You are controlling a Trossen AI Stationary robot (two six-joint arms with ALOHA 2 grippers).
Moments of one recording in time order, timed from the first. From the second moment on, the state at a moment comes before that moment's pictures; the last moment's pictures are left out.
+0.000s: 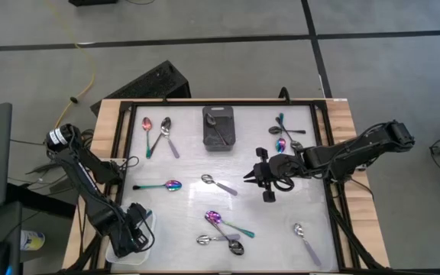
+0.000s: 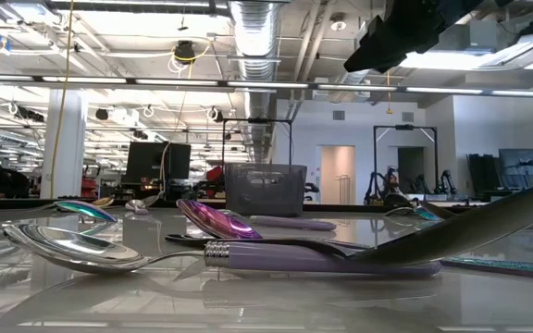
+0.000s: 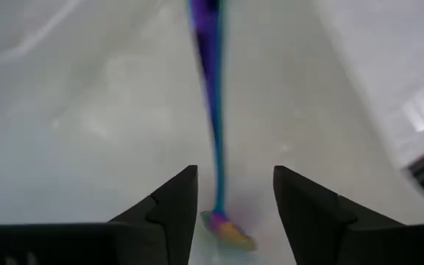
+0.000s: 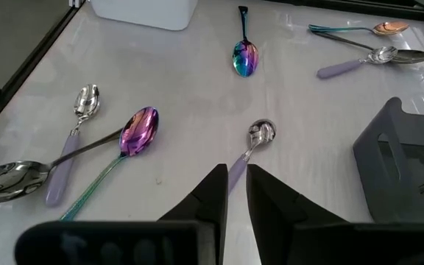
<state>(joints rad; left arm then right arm) -0.98 1.39 0.91 -0.82 0.04 -1.85 0.22 1.26 0.85 -0.17 0.14 0.02</state>
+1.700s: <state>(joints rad) -0.28 1.15 0.68 -0.06 -0.44 -0.32 0.04 1.26 0.85 -0.17 0.13 -0.13</state>
